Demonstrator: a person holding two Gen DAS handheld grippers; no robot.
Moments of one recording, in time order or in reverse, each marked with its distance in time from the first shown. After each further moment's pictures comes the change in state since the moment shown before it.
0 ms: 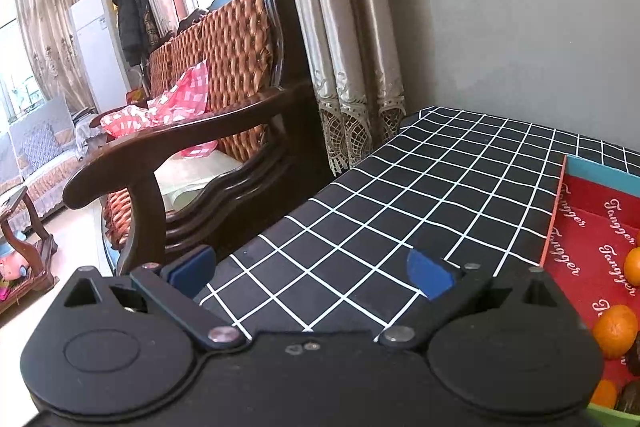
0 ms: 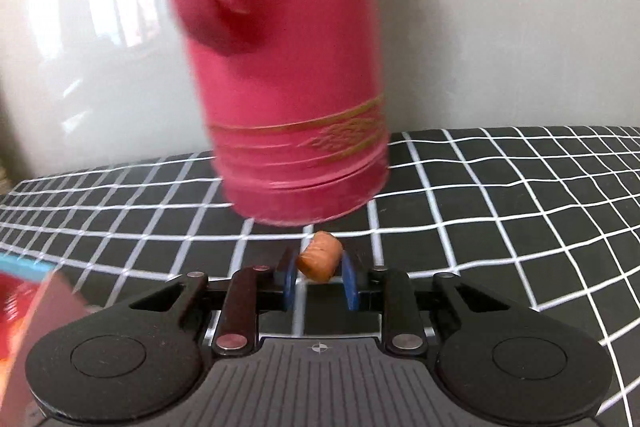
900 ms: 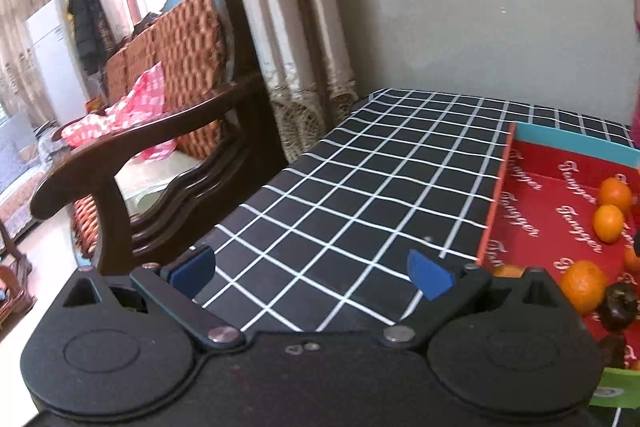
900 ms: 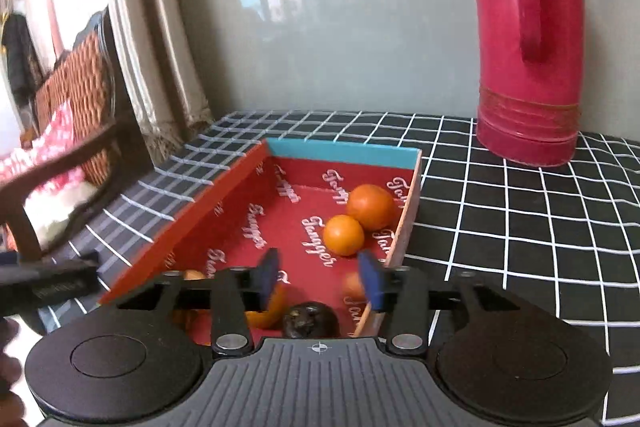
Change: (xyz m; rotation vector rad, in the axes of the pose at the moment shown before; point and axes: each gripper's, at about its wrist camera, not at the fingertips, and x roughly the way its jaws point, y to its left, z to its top) left arm -0.011 -0.020 -0.011 0.096 0.012 -0.126; right arm -0.136 0.147 -0.082 -0.171 0.024 0.377
